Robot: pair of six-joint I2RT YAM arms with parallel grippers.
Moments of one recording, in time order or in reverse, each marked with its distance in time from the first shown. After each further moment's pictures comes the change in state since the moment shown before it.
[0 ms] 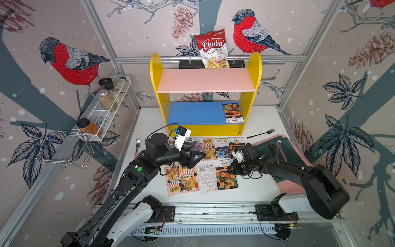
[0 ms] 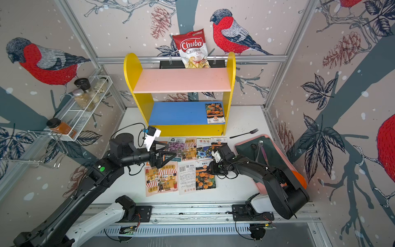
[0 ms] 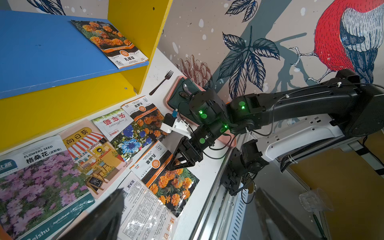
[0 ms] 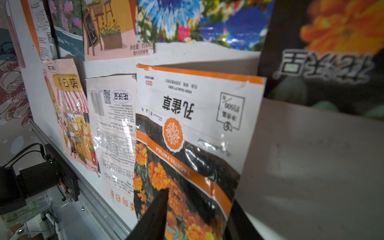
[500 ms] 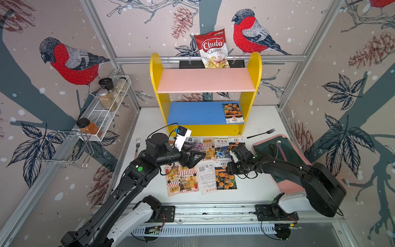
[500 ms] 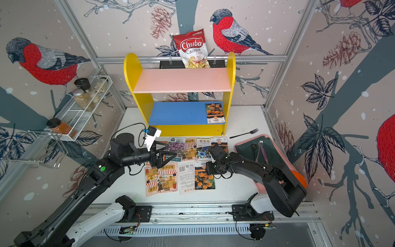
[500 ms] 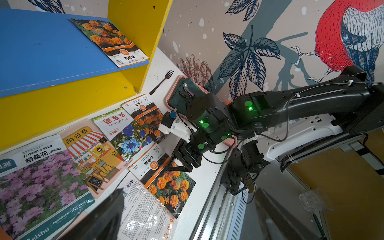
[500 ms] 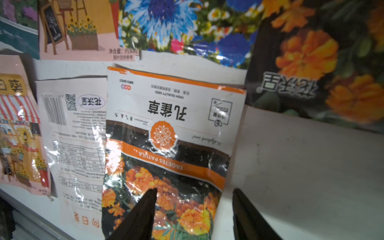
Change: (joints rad) left arm 0.000 0.004 -0.005 0.005 0.001 0.000; right arm 0.135 0.019 0.112 -0.151 0.293 0.025
